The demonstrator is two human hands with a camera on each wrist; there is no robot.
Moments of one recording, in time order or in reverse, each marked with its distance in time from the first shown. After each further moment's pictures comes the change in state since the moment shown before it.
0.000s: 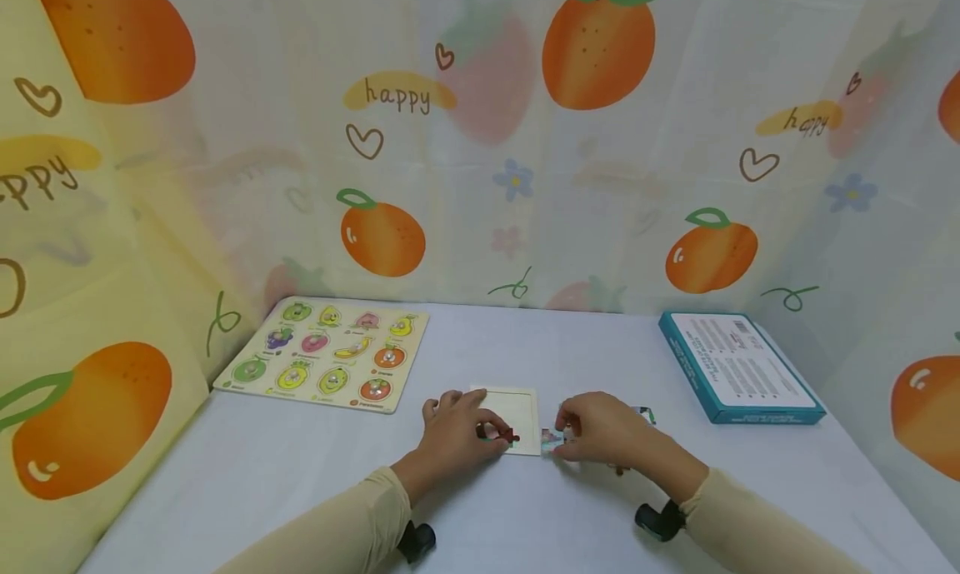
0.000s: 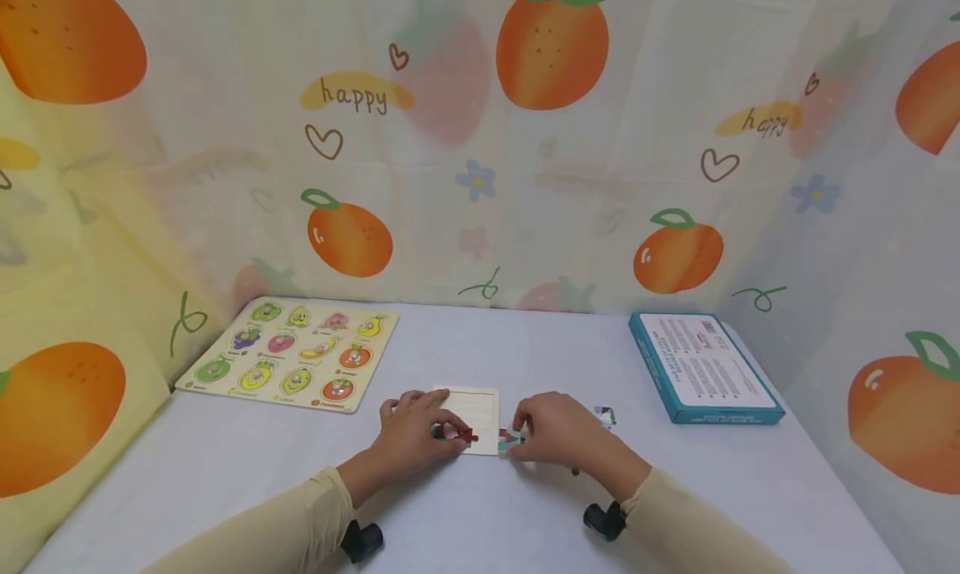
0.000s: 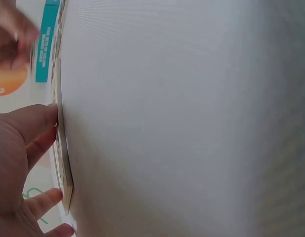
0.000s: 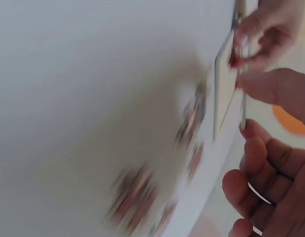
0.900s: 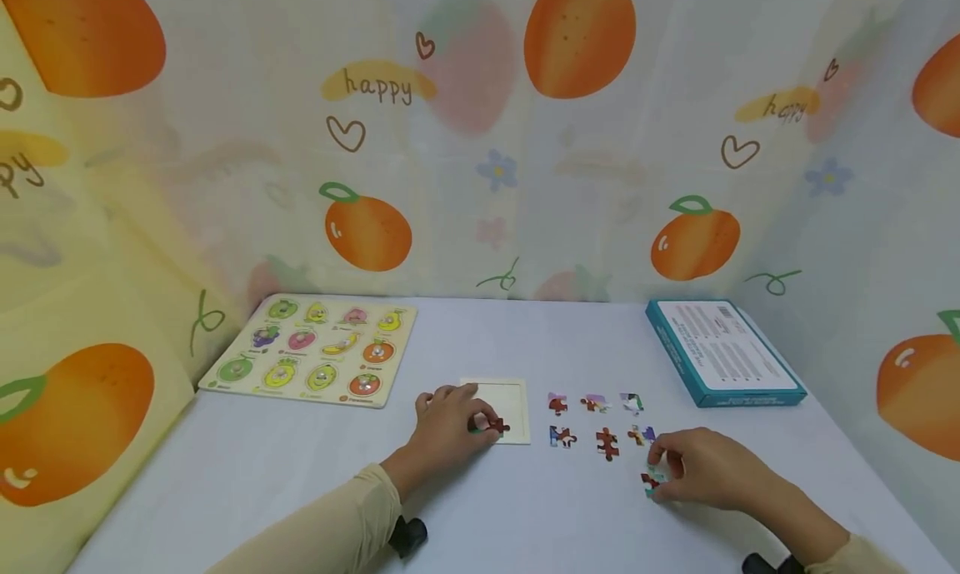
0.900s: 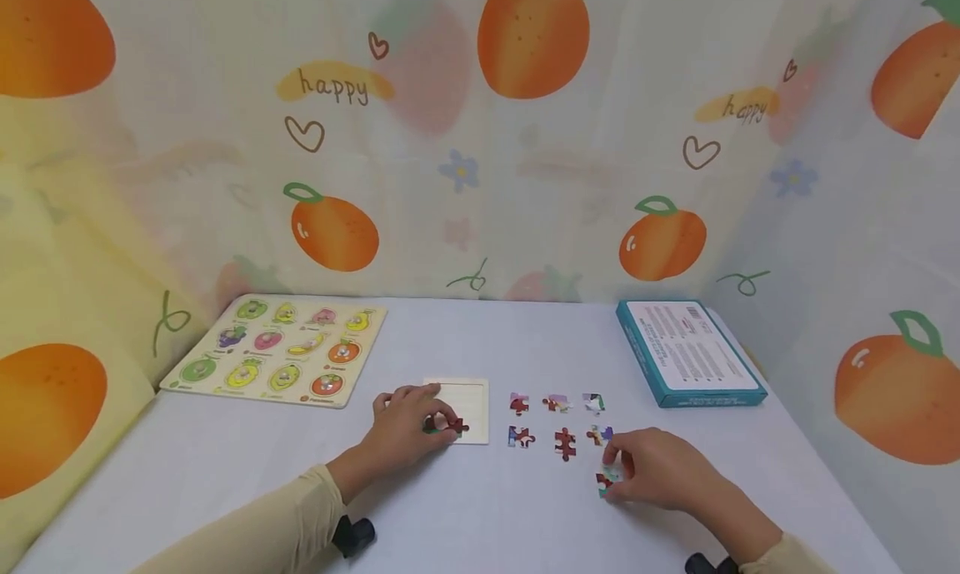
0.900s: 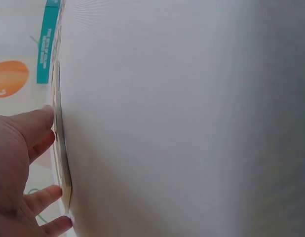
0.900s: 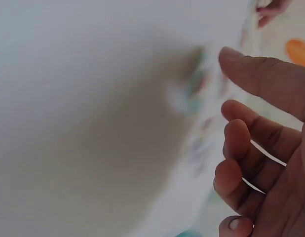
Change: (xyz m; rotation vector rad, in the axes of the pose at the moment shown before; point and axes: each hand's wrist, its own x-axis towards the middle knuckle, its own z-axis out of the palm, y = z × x) left_hand -0.002 -0.004 0.002 0.004 0.003 0.043; right_hand -0.107 0.074 -0.015 -0.027 -0.034 0.115
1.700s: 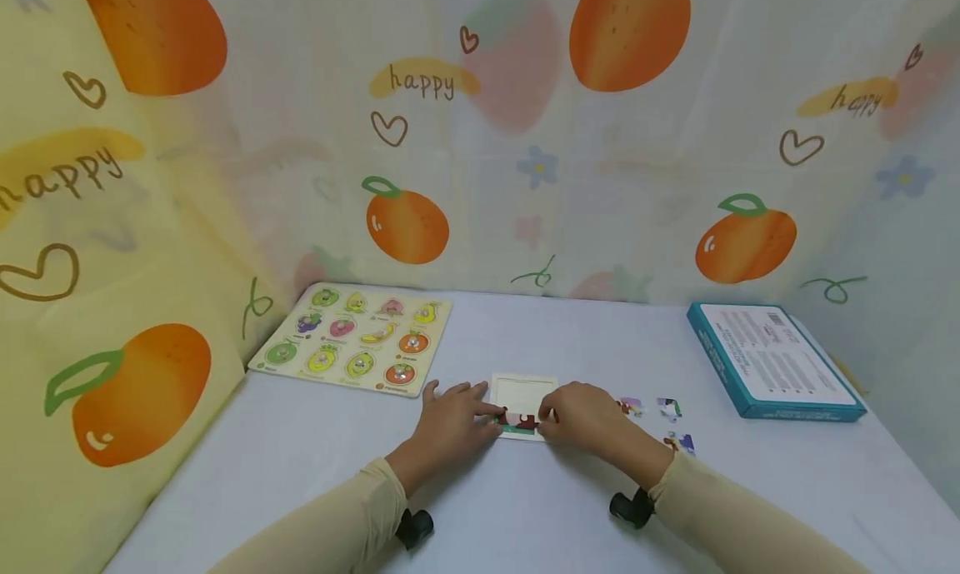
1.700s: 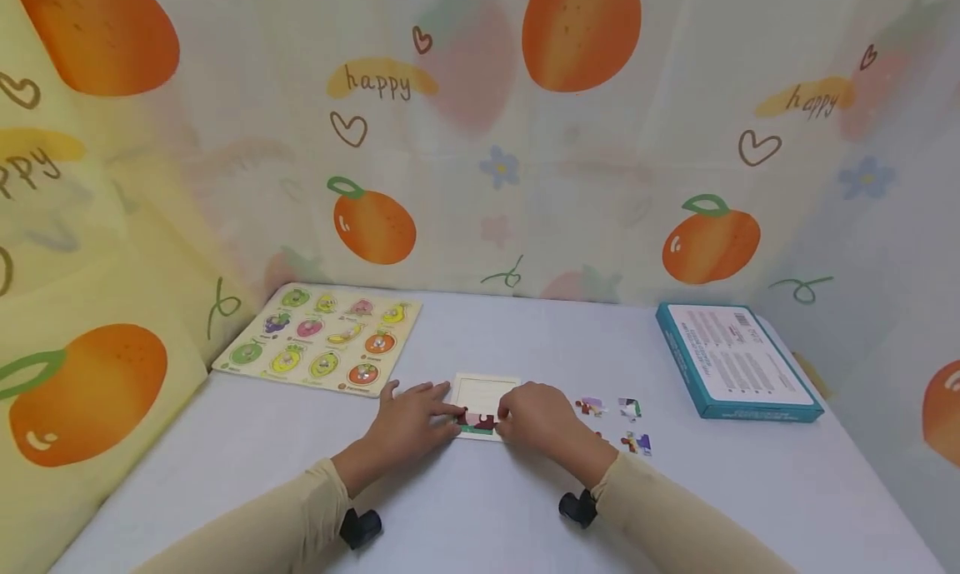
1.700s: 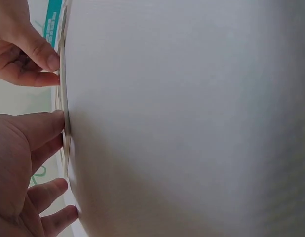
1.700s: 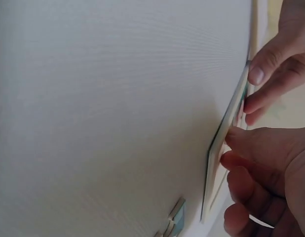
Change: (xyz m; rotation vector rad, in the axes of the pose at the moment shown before) left_hand -0.014 -0.015 -0.025 0.176 -0.055 -0.078; right_hand 0.126 -0.131 0.033 -0.109 0.151 -0.246
